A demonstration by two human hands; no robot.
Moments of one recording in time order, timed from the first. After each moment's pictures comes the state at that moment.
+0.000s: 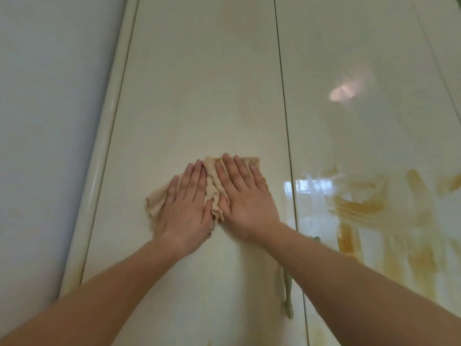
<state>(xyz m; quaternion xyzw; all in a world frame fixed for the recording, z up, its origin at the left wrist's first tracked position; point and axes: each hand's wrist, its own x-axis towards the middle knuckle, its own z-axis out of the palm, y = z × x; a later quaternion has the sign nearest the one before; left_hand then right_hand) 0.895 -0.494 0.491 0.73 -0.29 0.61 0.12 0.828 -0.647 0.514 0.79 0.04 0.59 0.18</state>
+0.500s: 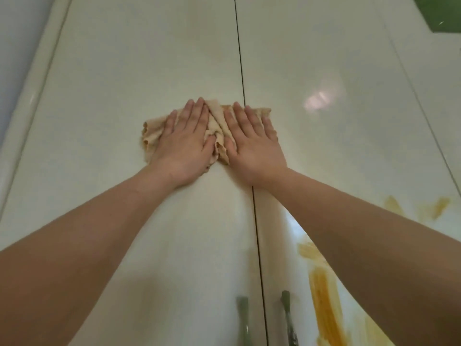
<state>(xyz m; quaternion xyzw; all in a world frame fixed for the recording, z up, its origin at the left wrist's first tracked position) 0.860 -0.582 0.694 0.71 -0.33 0.62 0.10 0.785 -0.737 0.678 0.76 -0.05 0.63 0.17</state>
